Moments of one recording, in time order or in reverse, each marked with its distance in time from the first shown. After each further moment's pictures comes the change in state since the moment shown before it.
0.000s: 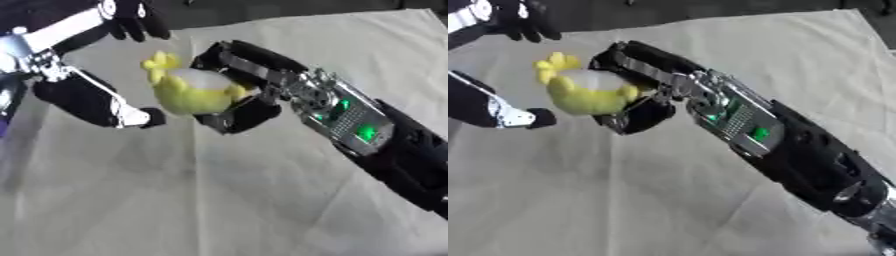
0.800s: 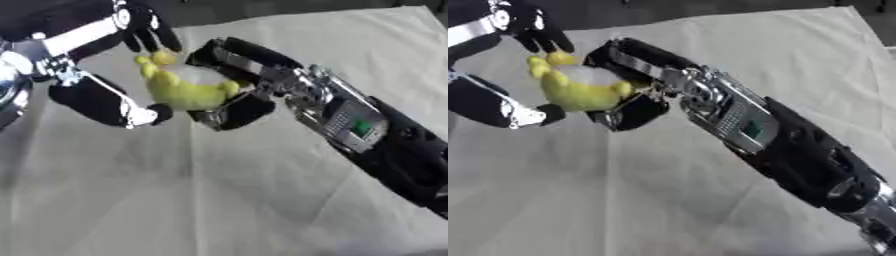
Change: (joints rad) left arm -0.004 -0.039 -0.012 0.057 0.062 -0.071 0.005; right arm -0.007 0.011 -0.001 0.001 -0.025 0.042 0.019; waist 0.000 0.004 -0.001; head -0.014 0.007
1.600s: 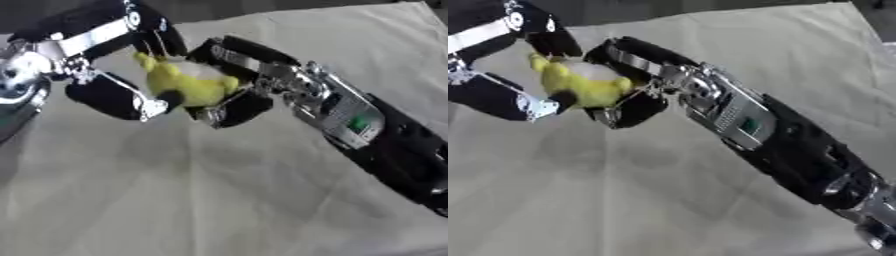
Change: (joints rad) left arm -0.005 -0.040 -0.012 0.059 -0.016 0.008 -0.001; right arm 0.000 0.005 -0.006 0.013 -0.006 -0.009 0.008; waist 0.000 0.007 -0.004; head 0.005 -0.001
